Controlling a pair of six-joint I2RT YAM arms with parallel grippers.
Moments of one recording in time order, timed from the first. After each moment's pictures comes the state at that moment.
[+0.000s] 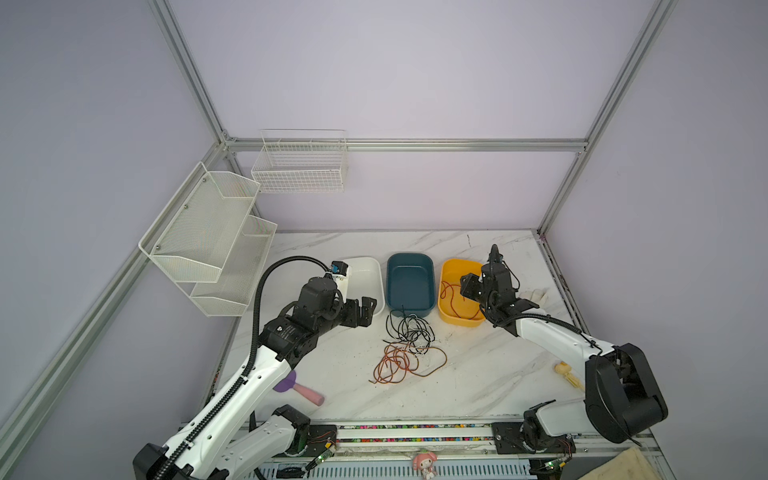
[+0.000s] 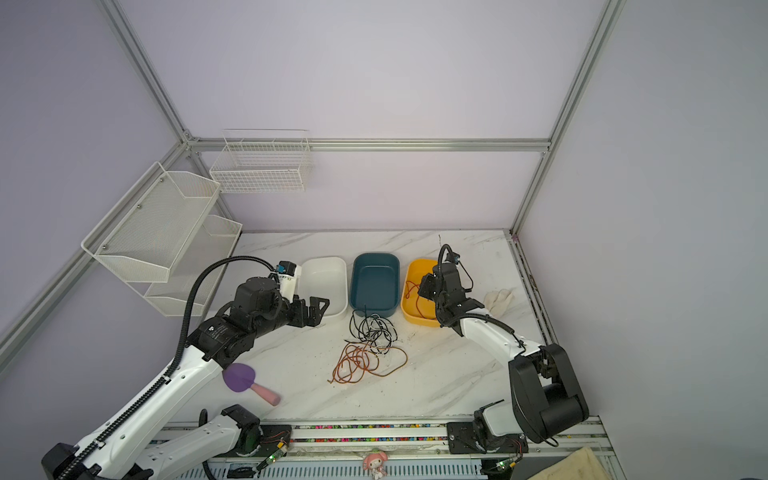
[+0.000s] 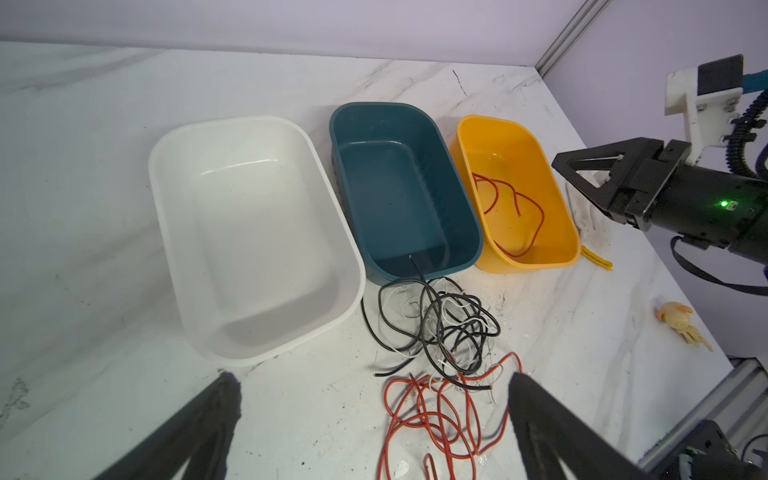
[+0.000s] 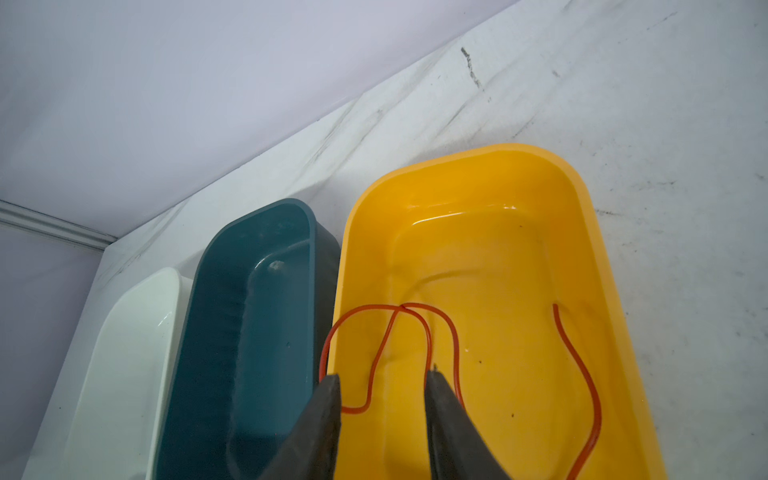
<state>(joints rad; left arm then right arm) -0.50 0.97 0.95 -0.58 0.04 -0.36 0.37 1.39 0.82 0.03 0.10 0.66</state>
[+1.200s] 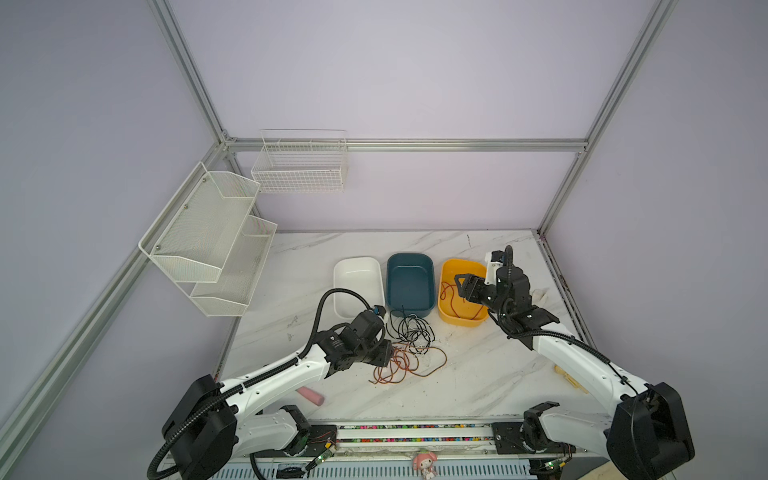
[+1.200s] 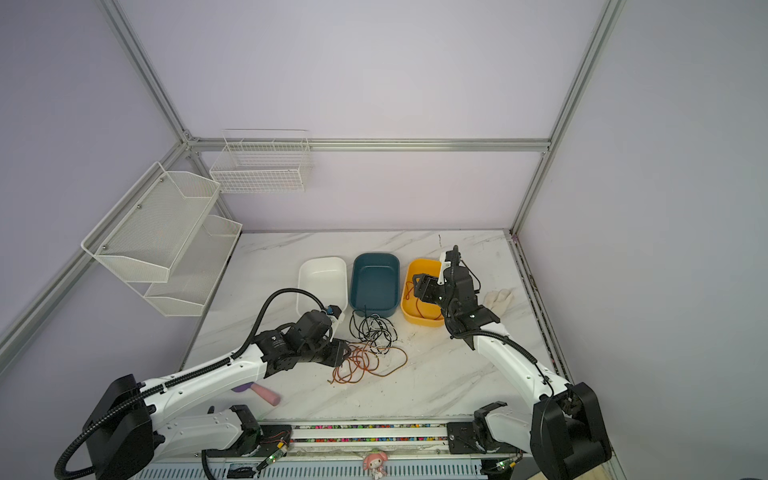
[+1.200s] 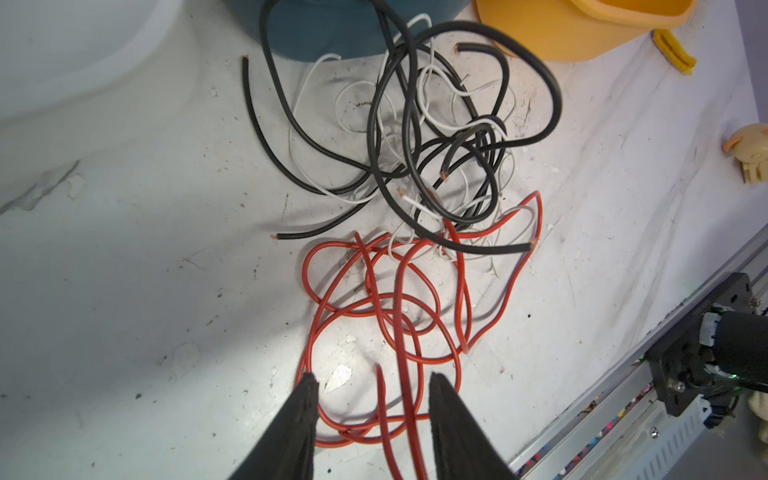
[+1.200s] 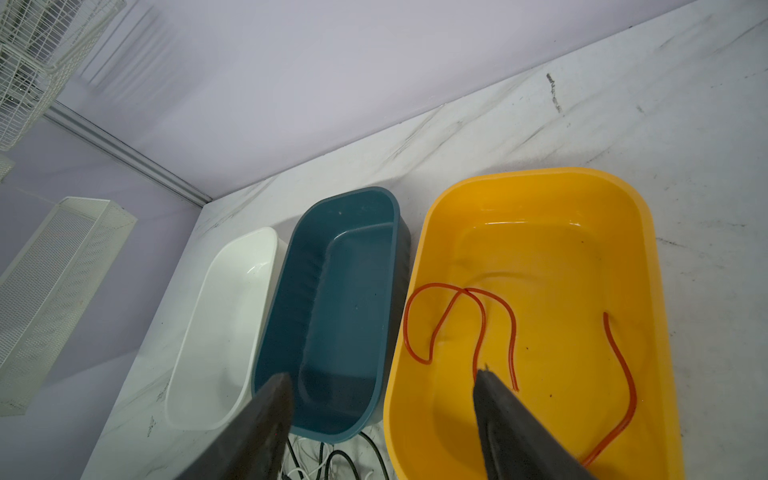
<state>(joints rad) -0.79 1.21 0.72 -0.48 0.05 -0.54 0.37 1.20 0.77 -0.02 -0.07 0.56</state>
